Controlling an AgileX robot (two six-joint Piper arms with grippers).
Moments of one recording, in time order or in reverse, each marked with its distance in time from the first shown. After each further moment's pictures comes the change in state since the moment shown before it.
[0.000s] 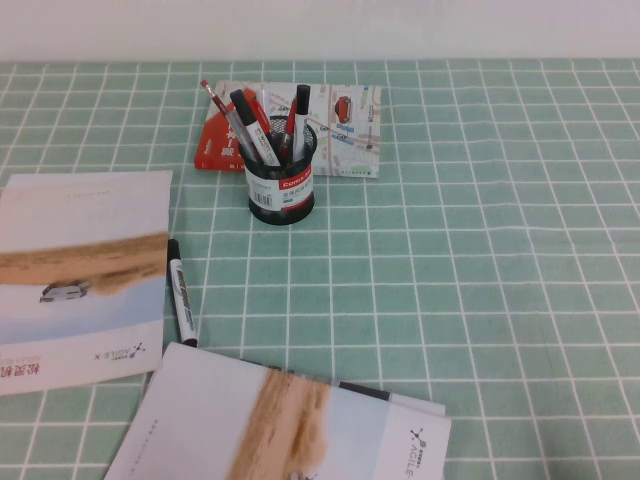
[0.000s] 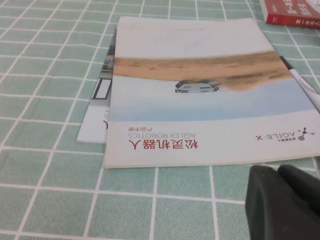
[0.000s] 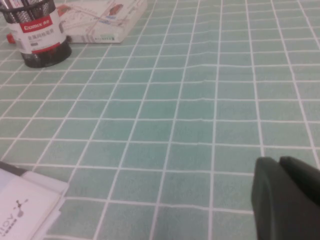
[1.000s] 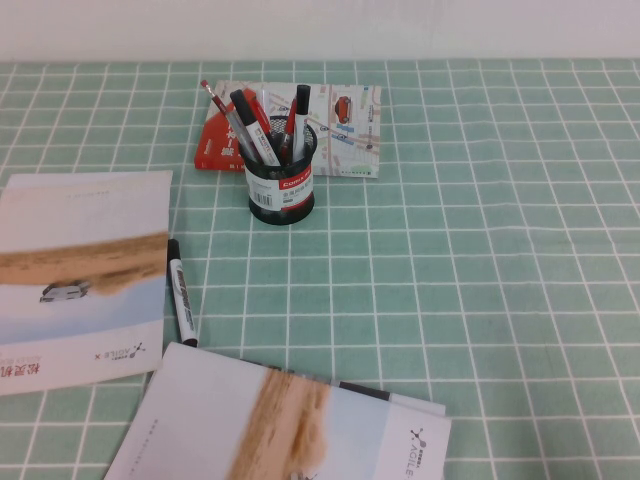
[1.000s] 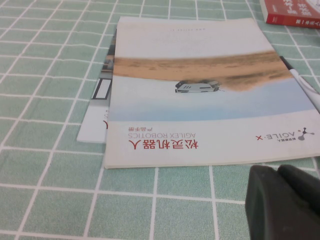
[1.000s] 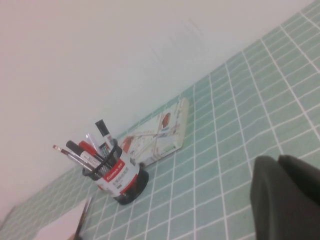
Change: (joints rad) right arm 0.000 0.000 0.000 0.564 -0.211 -0.004; left arm 0.000 0.000 0.000 0.000 0.000 0.000
